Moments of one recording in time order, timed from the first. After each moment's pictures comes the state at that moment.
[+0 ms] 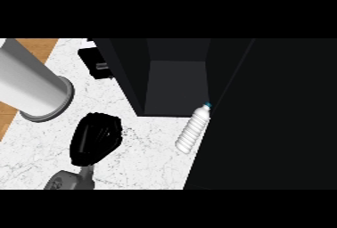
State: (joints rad) left arm -0.11 0.19 -0.28 -1.48 0.44 0.09 -0.37; right arm 0.07 -0.36 0.77 -2.45 0.06 -0.20 0.45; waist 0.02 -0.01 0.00
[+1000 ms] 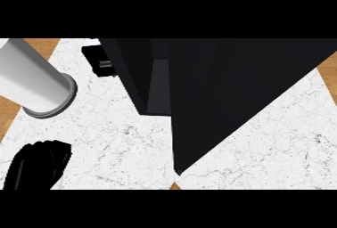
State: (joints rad) left arm 0.20 0.36 -0.13 -1.74 0.56 -0.06 -0.38; right arm -0.35 -0.23 0.92 -2.31 0.22 -0.34 0.68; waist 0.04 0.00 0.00
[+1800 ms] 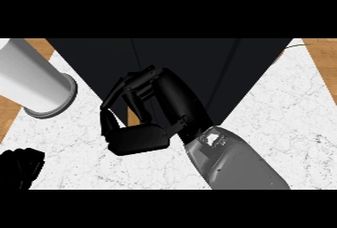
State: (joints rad) left arm 0.27 0.43 -0.01 -1.74 0.64 -0.20 -0.39; right arm -0.76 0.00 0.48 -1.64 -0.20 -0.28 0.49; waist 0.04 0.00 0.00
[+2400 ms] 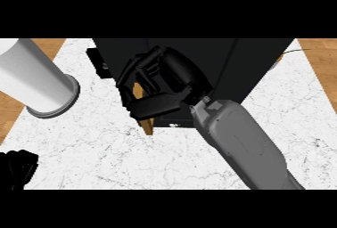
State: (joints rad) left arm 0.29 0.45 0.02 -1.76 0.66 -0.24 -0.38; right arm -0.84 -0.03 0.36 -1.38 -0.32 -0.01 0.28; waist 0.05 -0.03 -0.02
